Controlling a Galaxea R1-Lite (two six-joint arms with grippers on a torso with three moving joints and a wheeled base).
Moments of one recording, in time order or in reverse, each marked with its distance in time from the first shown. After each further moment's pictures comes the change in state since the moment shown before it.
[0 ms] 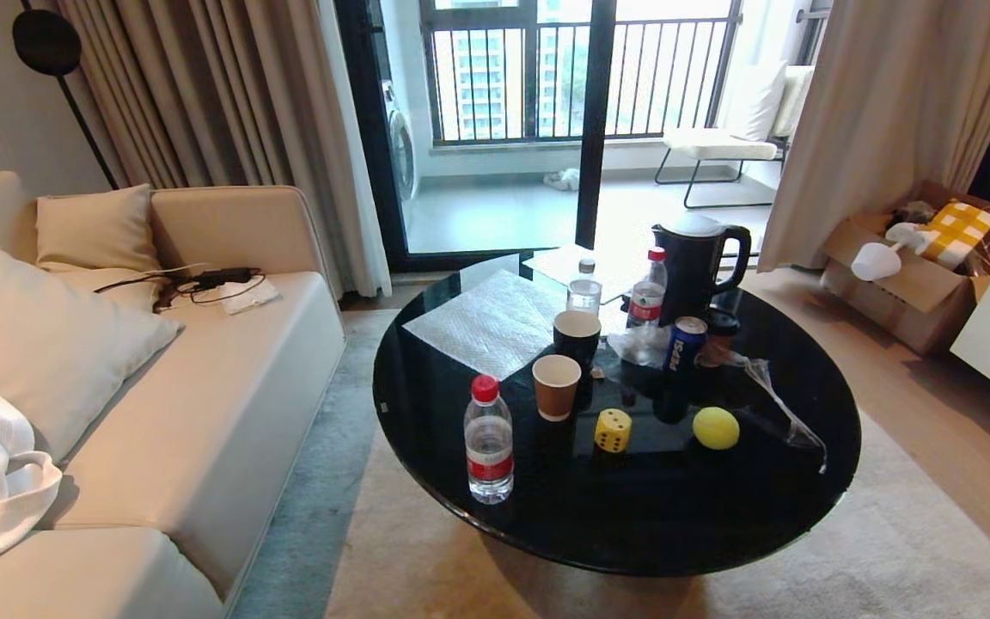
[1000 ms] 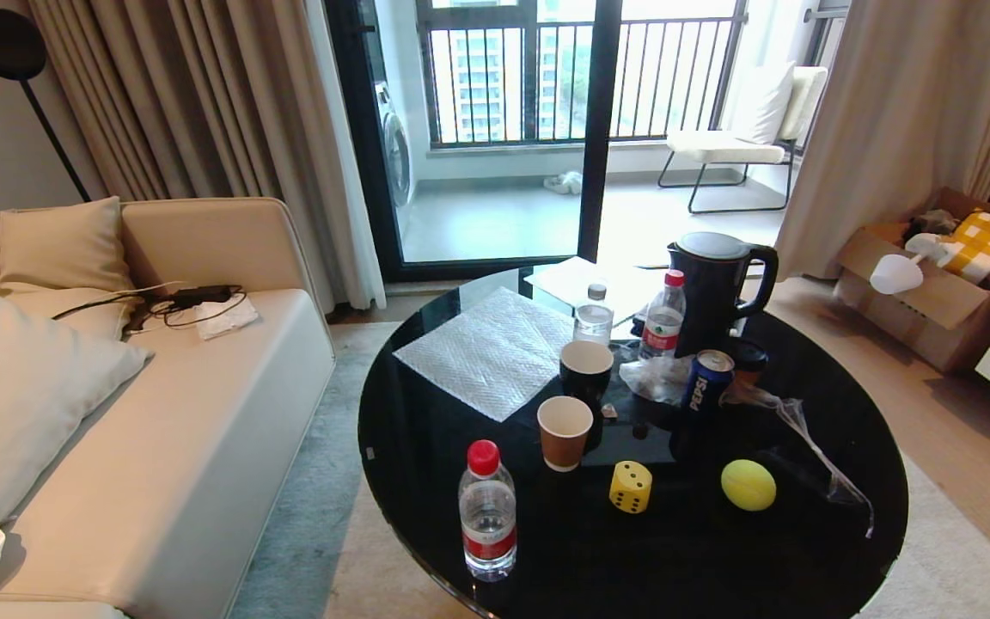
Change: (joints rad) left arm 0.000 0.000 0.000 0.001 0.000 0.000; right arm 0.000 0.001 0.000 -0.001 0.000 0.000
